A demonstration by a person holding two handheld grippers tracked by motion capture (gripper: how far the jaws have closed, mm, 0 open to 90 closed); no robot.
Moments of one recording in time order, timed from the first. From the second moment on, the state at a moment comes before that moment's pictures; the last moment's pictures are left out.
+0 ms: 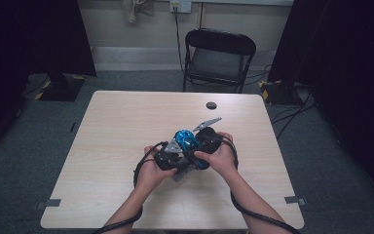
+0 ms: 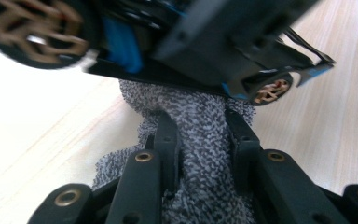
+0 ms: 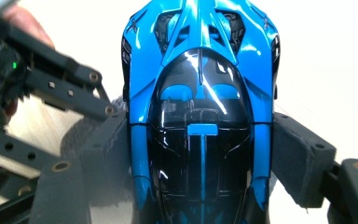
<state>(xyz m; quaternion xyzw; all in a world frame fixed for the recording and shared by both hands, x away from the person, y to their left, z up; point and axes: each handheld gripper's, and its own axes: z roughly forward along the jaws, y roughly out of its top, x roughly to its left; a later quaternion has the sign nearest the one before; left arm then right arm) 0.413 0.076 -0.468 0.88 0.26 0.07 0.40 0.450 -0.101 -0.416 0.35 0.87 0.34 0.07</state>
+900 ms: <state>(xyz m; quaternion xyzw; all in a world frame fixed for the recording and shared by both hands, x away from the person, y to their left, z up) 0.385 0.047 -0.476 0.89 0.19 0.02 0.41 0.462 -0.111 -0.409 0.37 0.86 0.34 0.08</state>
